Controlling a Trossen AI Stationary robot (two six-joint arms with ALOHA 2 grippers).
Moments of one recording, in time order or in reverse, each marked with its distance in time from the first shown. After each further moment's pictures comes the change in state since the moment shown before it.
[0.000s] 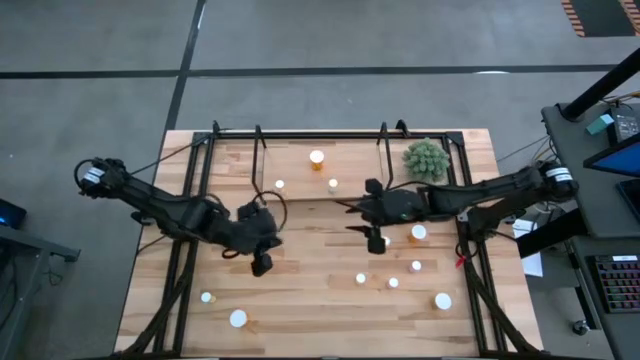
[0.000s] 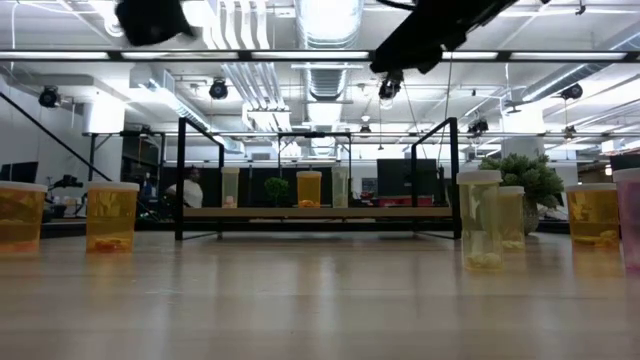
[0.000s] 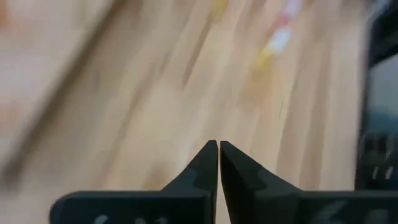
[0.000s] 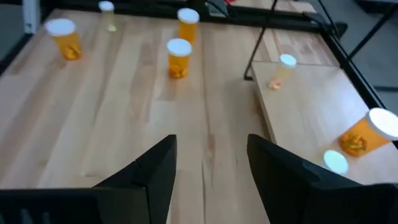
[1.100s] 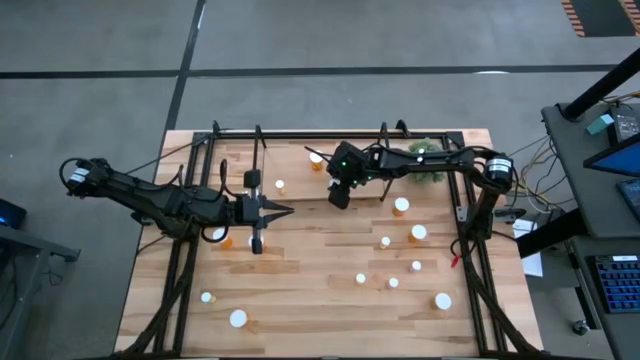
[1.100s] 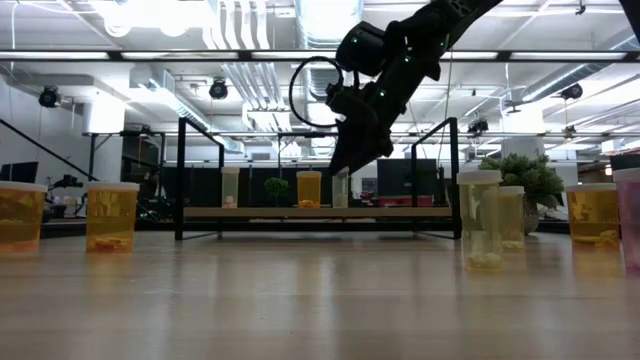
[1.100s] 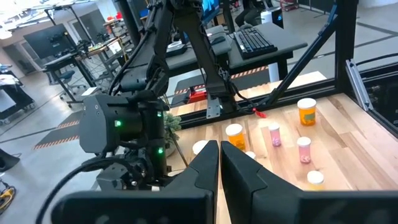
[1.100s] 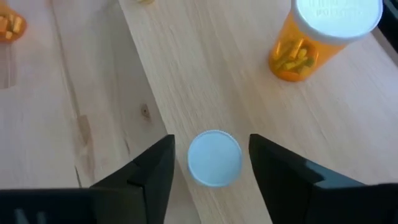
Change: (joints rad) left arm 0.098 -0.221 -0.184 0.736 -0.142 0.965; right arm -0.422 0.491 0.369 -0.250 -0.183 0.088
